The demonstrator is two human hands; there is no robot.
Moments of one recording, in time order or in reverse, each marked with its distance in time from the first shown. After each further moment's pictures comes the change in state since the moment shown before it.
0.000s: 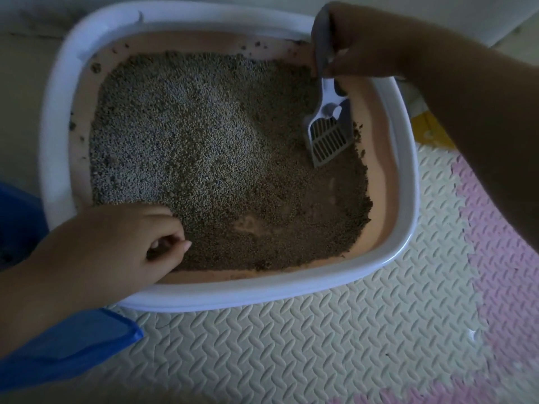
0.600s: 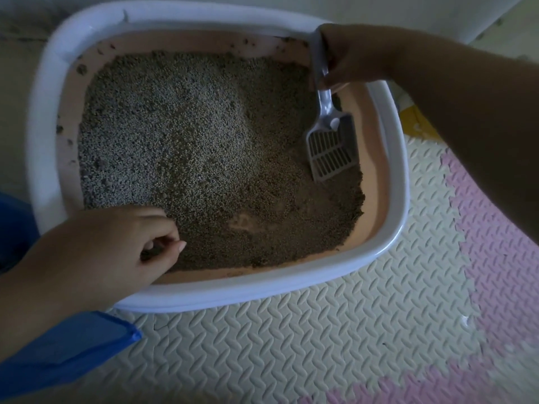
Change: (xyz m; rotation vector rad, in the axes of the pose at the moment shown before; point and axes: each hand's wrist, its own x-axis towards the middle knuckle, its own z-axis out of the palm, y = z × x) left_hand -0.001 -0.004 0.005 -0.035 0.055 0.020; right_hand 0.012 0.043 0.009 0.102 -0.127 0.155
